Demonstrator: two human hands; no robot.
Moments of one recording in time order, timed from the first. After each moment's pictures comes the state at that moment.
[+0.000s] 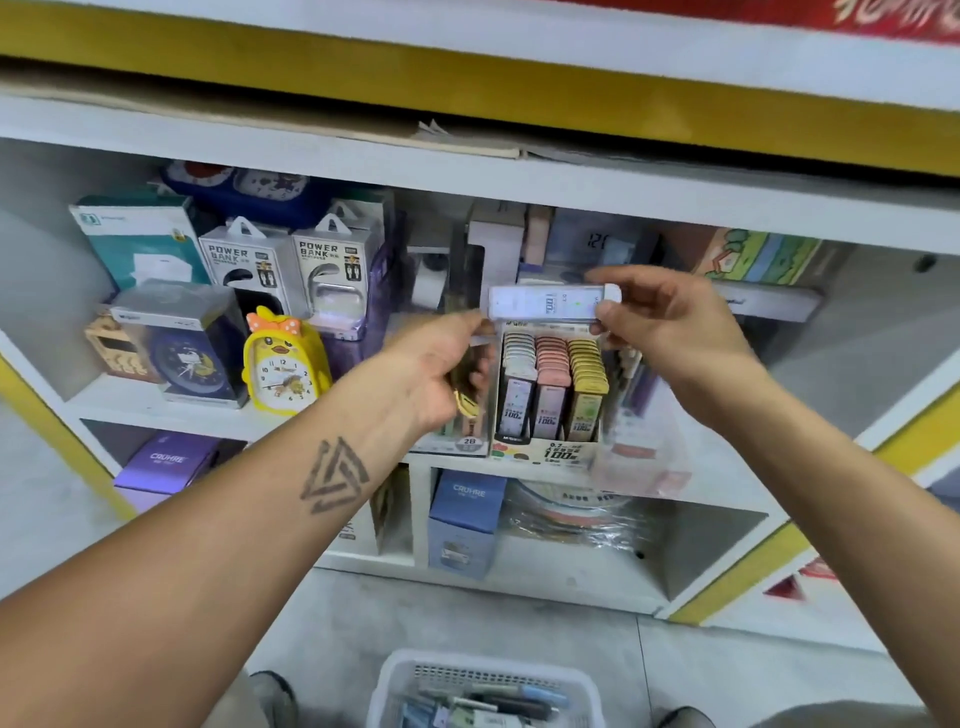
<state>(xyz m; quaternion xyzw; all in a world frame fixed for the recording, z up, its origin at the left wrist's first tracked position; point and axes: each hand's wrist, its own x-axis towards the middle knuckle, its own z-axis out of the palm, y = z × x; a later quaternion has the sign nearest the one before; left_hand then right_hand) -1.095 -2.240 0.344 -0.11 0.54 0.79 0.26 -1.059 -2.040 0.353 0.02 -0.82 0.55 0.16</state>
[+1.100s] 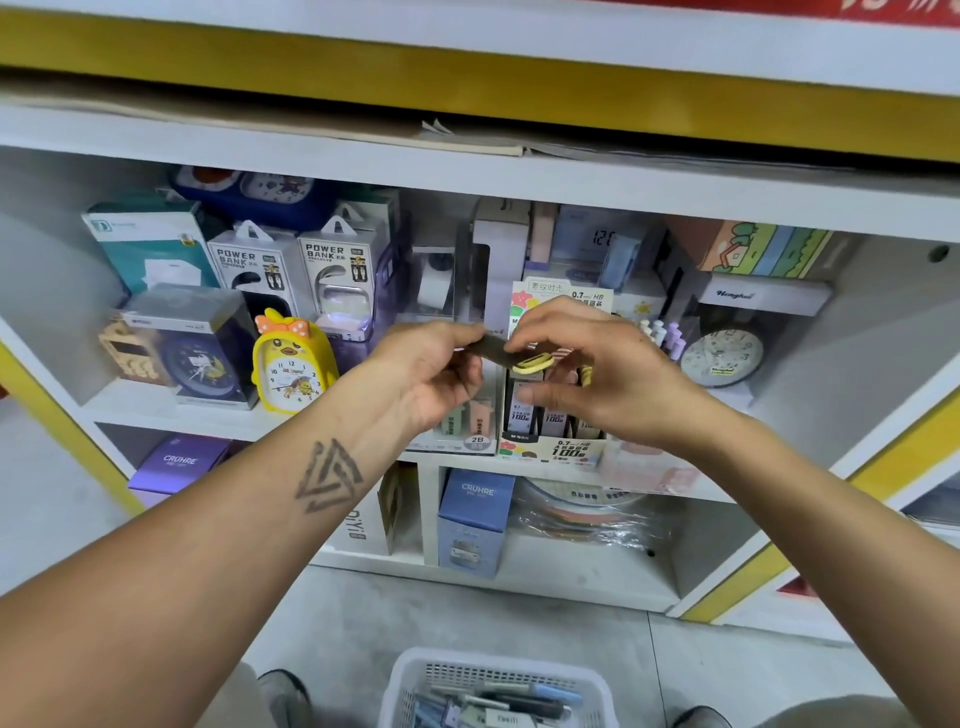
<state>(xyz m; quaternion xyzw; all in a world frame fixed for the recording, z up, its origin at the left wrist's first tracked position) -1.108 -2.250 0.329 -0.16 0.55 0.79 0.22 -1.050 -2.073 0.339 0.26 -0.90 0.34 0.09</state>
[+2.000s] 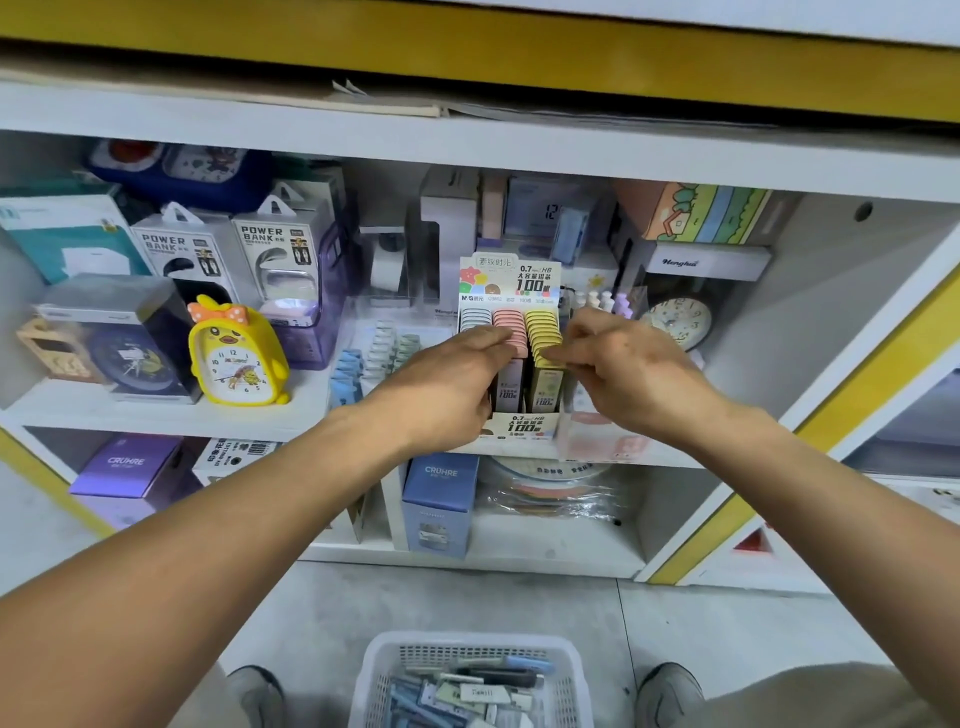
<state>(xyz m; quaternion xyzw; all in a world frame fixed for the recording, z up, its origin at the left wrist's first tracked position) -1.089 -2.223 0.291 0.38 0.92 0.12 0.00 -1.036 -2.008 0.307 0.18 -0.97 0.06 0.17</state>
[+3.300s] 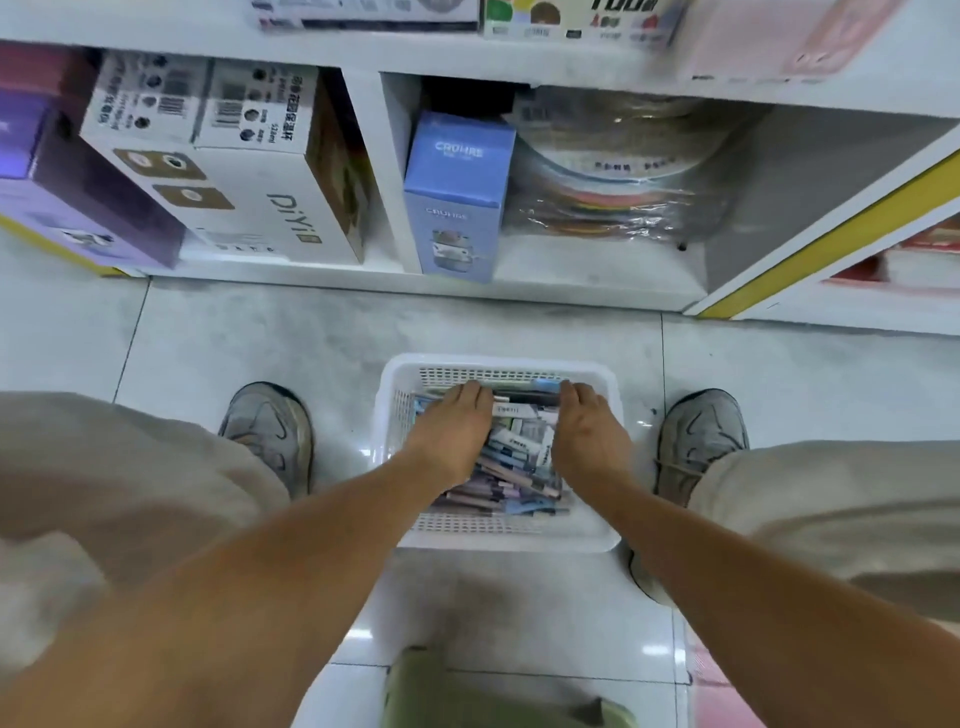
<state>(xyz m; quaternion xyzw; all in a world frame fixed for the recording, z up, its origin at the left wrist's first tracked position) -0.925 -2.265 -0.073 0.32 0.91 0.03 0.26 -0.868 -2.088 -0.075 -0.16 -0.96 0.12 -0.21</state>
